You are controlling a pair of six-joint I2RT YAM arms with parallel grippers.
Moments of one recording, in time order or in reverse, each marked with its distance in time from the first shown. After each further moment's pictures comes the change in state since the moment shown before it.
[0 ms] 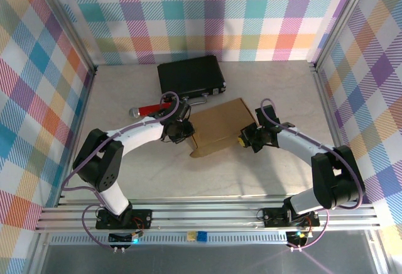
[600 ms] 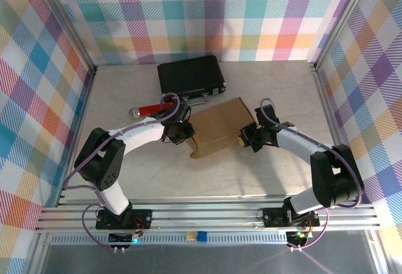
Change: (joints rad) left arm 0.000 0.018 -0.010 0.013 0.004 0.002; right arm 0.000 0.014 0.006 0.007 -0.003 0.000
